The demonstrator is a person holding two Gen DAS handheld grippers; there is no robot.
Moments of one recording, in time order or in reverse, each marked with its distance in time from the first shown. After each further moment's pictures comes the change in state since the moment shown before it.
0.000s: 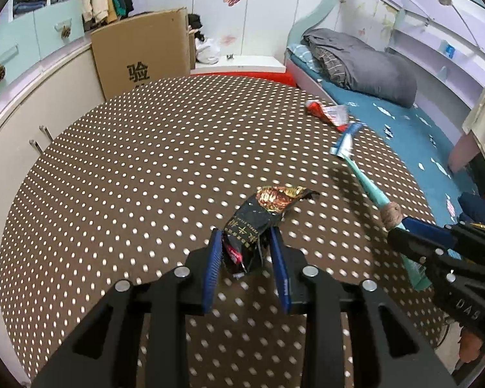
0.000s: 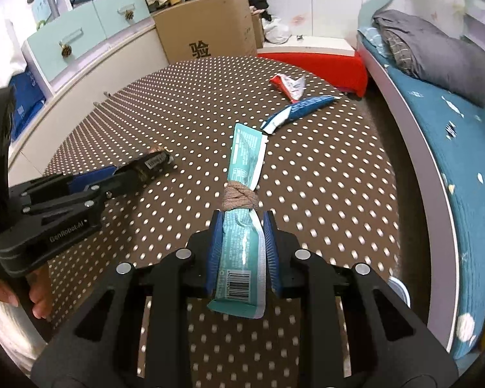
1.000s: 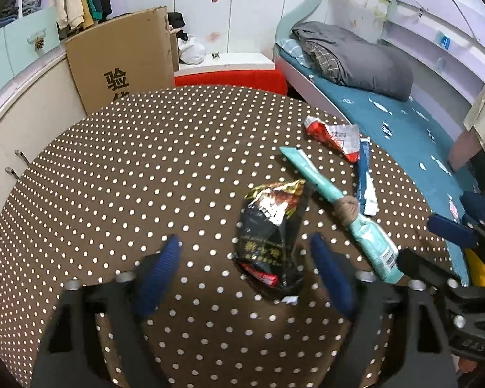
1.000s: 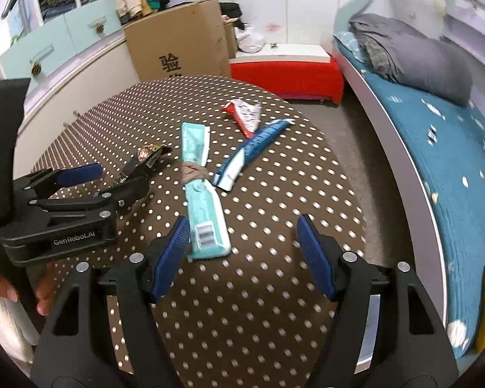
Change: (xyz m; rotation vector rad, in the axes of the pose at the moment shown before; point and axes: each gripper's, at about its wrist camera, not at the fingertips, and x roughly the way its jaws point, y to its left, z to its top) left arm 0.071 -0.009 0.066 0.044 0.039 -0.031; right arm 0.031 -0.022 0.038 0.017 -0.031 -0.102
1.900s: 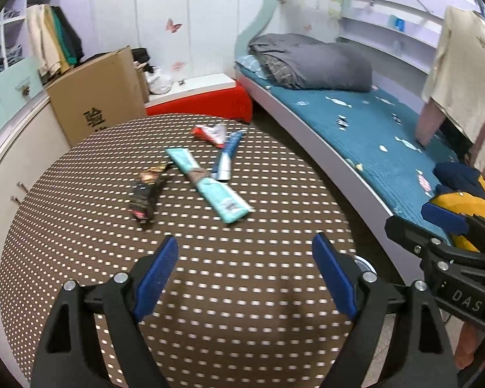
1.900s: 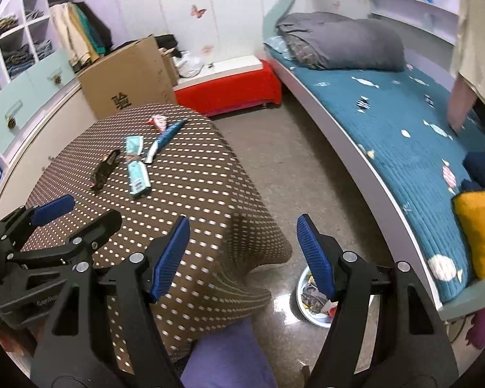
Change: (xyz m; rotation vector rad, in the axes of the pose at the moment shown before) left arm -0.090 -0.127 -0.058 0.134 -0.102 -0.016; right arm -0.110 -0.071 -0.070 0.243 -0.093 -0.135
